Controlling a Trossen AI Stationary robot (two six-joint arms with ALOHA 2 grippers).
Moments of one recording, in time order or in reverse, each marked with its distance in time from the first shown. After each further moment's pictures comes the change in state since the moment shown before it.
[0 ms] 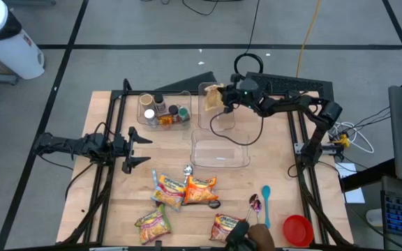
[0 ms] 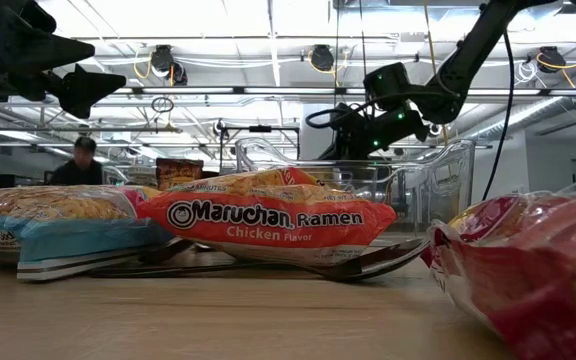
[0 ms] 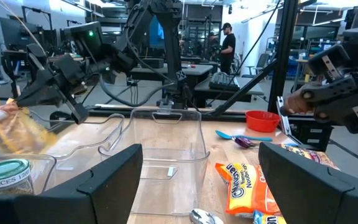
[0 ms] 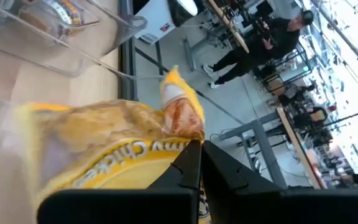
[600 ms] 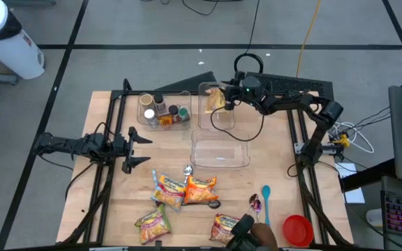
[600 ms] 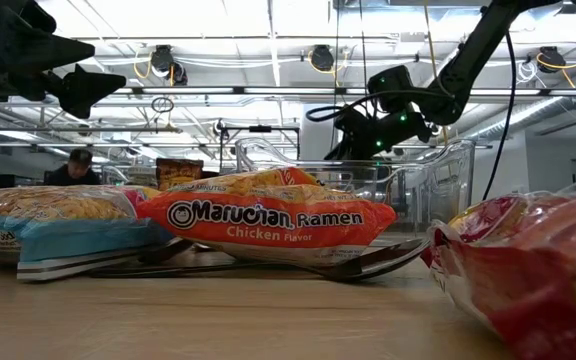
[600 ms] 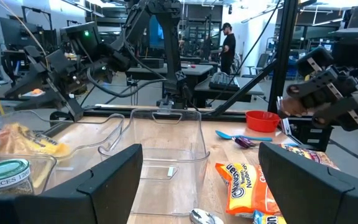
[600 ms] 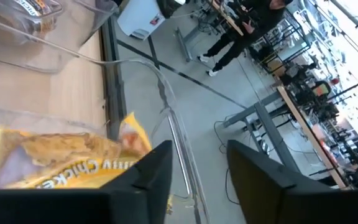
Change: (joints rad) left arm 0.000 0.000 0.000 0.000 0.000 0.000; right arm -0.047 -0.001 0.000 -0.007 0.003 0.117
